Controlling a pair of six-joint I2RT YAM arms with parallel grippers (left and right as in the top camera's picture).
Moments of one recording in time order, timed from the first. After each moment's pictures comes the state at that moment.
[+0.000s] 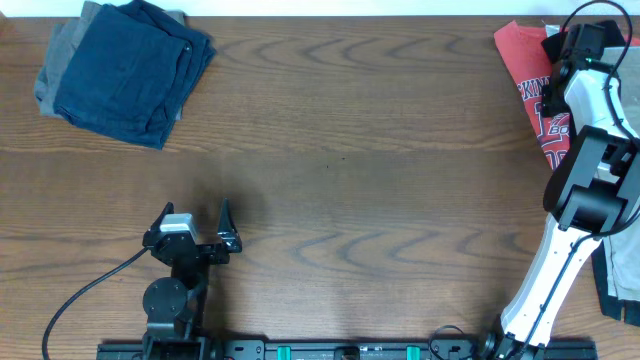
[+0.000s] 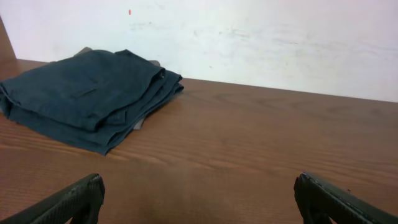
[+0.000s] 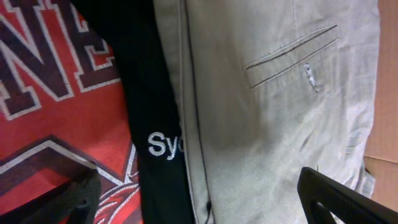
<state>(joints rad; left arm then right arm) -0.05 0.01 0.02 -0.12 -0.04 -0.14 -0.31 2.44 1.97 -0.66 0.57 -0.23</state>
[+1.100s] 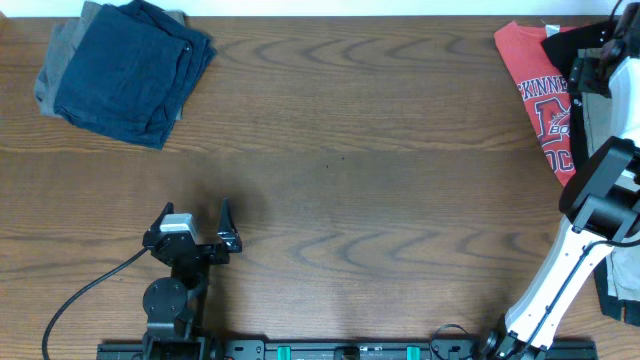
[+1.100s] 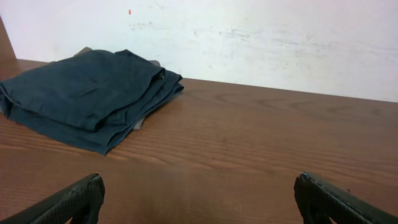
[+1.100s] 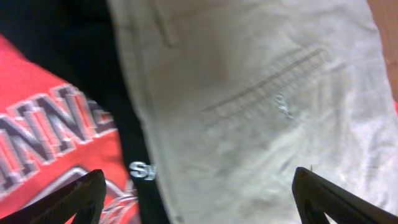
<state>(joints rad) -0.05 0.01 0.02 -0.12 -0.04 -0.14 -0.42 2.45 2.23 -0.85 0.27 -0.13</state>
